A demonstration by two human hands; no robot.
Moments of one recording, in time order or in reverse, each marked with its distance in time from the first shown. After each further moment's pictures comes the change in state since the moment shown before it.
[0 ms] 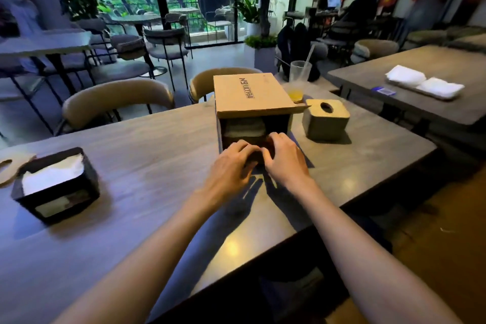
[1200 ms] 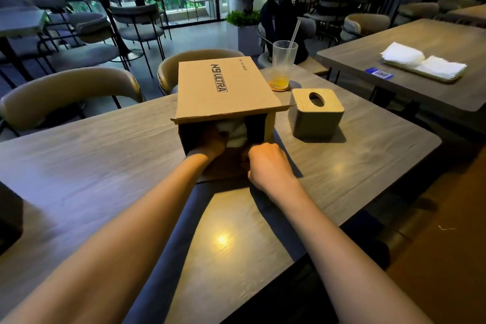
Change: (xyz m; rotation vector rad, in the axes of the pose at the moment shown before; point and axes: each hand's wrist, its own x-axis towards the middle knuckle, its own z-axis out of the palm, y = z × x) left_hand 0.139 -0.059 0.067 -0.232 -0.064 -0.705; right_hand 0.042 0.023 0.005 -0.339 -0.327 -0.051
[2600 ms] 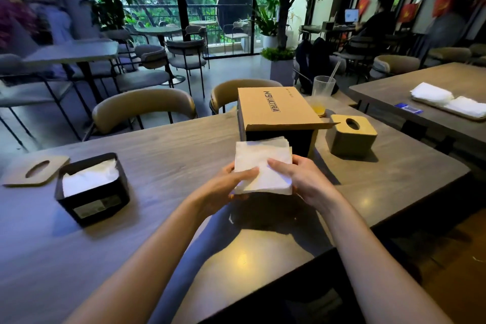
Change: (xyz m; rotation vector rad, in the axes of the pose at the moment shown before) left_hand -0.152 -0.070 -0.109 -0.839 -0.503 -0.158; right_hand -0.051 -0.051 -0.018 1.355 -0.164 0.305
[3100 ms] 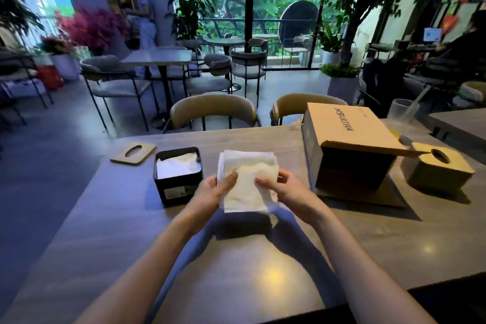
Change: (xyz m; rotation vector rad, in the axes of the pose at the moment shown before) left_hand -0.091 -0.032 -0.127 -0.211 0.399 0.276; right_hand -0.004 -0.011 0.155 0.016 -0.470 -0.144
